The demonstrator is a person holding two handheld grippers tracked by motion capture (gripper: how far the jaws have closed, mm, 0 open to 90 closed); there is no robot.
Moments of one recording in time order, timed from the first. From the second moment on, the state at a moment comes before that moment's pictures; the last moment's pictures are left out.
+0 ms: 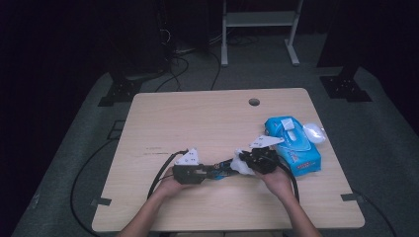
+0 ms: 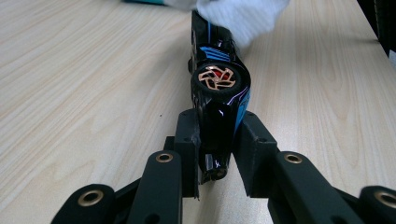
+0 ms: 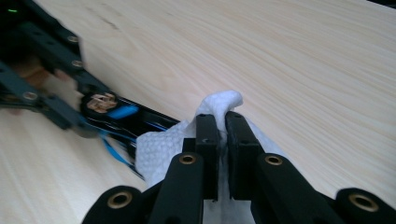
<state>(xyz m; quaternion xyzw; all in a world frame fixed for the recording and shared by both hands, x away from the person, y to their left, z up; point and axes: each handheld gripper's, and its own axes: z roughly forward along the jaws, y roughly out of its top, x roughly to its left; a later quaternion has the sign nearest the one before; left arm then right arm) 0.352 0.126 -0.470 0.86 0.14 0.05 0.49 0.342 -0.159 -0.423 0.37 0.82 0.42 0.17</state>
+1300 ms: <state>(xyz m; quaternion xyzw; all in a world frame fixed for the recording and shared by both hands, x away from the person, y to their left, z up) 0.351 0.124 -0.470 0.86 0.13 0.05 0.49 0.334 -0.168 -0.418 0.36 0.81 0.44 0.16</state>
